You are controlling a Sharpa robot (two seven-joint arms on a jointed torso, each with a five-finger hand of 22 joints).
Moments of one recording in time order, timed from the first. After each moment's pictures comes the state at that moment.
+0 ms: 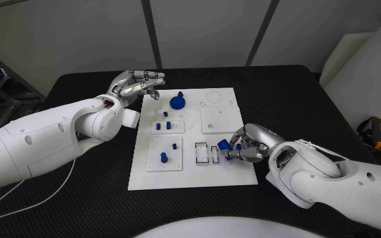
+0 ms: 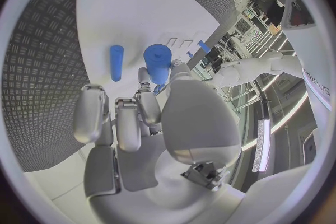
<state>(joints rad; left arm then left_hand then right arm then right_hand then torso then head) 1.12 -0.86 0.03 1.43 -0.12 -0.23 0.36 1.37 -0.14 0.45 -0.02 0.12 0.98 0.19 0.11 0.07 0.99 0.13 0.34 0.08 1.17 0.04 0.99 0.39 0.20 1.09 0.13 0.61 0.97 0.93 -1.03 -0.02 1.95 -1.44 -0.50 -0.56 1.30 -0.05 -0.15 0.30 0.50 1.00 0.08 0.42 0.24 1.39 -0.01 1.31 1.24 1.47 -0.06 1.52 1.31 0.08 1.40 0.05 1.37 1.27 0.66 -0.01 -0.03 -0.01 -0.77</state>
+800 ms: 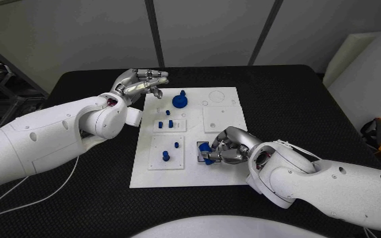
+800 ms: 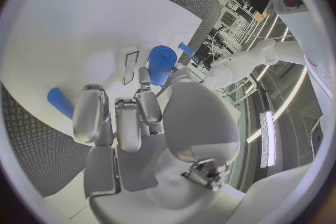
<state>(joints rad) 1.12 -0.85 0.03 1.43 -0.12 -0.23 0.36 1.37 -0.14 0.45 -0.02 0.12 0.98 0.19 0.11 0.07 0.99 0.13 0.34 0.07 1.17 0.04 0.99 0.39 0.20 1.09 0.13 0.61 0.97 0.93 -0.88 -0.02 1.92 -1.32 -0.48 -0.56 1.23 -0.02 -0.19 0.29 0.50 1.01 0.08 0.44 0.27 1.40 -0.01 1.30 1.23 1.47 -0.07 1.52 1.31 0.08 1.40 0.05 1.37 1.27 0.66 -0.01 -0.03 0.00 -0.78</state>
